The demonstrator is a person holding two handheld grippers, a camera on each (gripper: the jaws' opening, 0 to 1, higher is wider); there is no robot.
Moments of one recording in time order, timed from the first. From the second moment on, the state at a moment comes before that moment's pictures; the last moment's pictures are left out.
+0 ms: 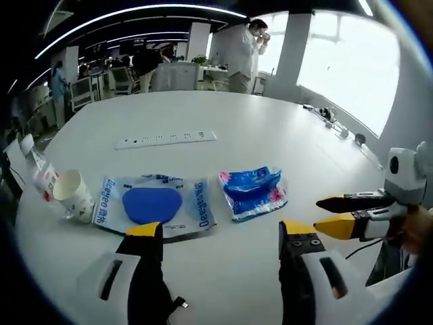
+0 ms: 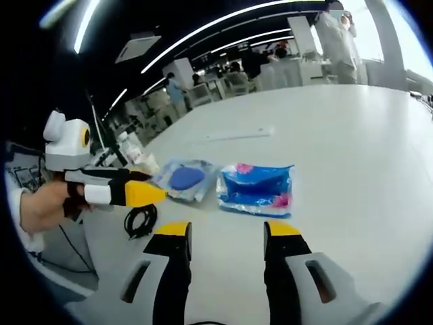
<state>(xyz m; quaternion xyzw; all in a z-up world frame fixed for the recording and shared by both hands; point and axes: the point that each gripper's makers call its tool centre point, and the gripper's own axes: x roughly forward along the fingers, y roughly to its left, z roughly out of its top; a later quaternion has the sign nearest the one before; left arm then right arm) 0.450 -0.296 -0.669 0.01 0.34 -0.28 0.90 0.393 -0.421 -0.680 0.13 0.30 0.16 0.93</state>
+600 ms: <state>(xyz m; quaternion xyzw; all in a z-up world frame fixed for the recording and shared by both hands) 0.446 -0.273 -0.672 0.00 0.35 -0.25 0.90 0.395 -0.422 -0.676 0.14 0.30 0.15 0.93</state>
